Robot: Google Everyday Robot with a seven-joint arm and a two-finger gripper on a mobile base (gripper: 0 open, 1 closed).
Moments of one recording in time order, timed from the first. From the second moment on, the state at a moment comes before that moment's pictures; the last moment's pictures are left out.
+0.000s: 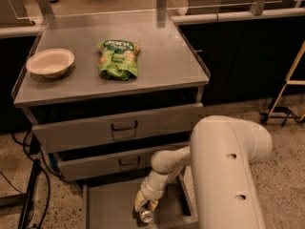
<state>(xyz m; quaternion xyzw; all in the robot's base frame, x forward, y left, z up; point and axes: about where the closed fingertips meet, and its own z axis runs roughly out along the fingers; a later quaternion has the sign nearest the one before) 0.449 0.042 0.299 0.06 -0.96 -0.23 0.16</state>
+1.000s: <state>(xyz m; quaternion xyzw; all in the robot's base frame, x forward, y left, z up) 0.458 0.052 0.235 -0.01 -0.95 -0.26 0.19</state>
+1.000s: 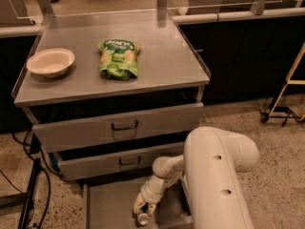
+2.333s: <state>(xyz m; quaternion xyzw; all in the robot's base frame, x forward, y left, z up) 0.492 0.064 0.206 -0.05 -0.94 -0.29 0.17</state>
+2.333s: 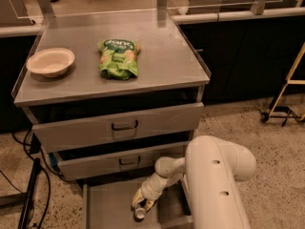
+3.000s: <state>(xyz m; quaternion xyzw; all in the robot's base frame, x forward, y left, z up) 0.508 0.055 0.180 -0.09 -0.94 -0.29 0.15</state>
